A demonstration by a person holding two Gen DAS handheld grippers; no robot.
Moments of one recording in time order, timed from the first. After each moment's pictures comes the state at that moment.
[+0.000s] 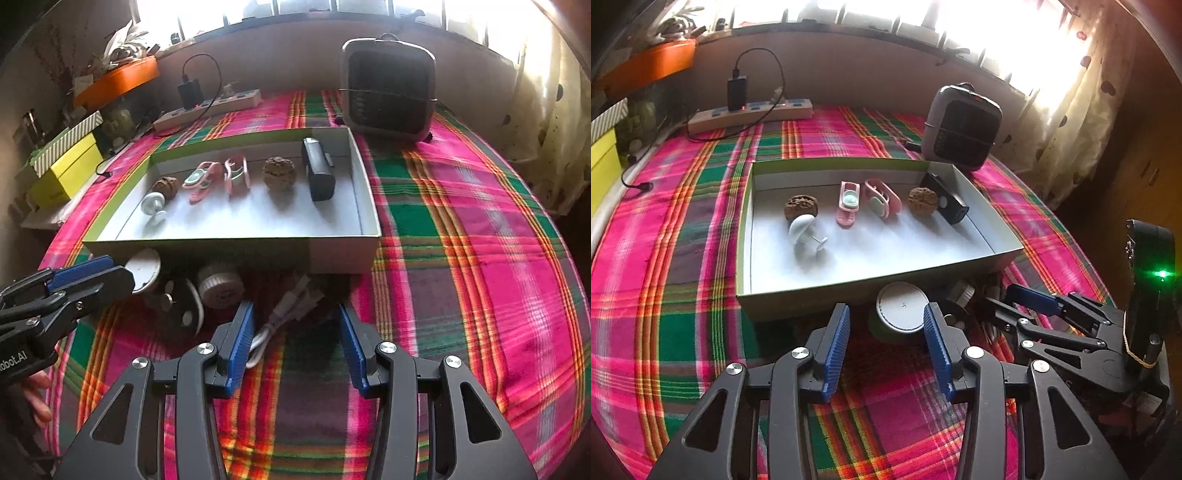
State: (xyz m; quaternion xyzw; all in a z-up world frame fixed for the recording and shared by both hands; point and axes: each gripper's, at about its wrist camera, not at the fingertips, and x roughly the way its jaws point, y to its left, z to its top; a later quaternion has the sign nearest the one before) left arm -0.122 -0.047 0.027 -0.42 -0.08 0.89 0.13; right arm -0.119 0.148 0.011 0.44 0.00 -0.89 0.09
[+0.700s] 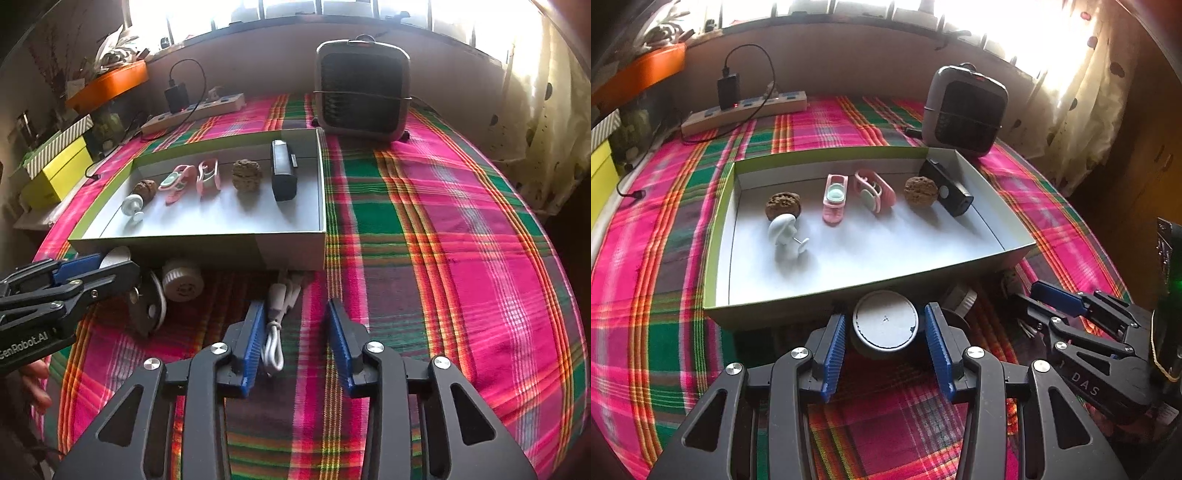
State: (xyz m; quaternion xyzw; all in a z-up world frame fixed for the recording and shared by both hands) left arm -0.137 -0.024 0.021 -0.44 -0.05 0.89 0.11; right arm -0.116 0.172 0.010 0.43 0.00 -0.90 0.08
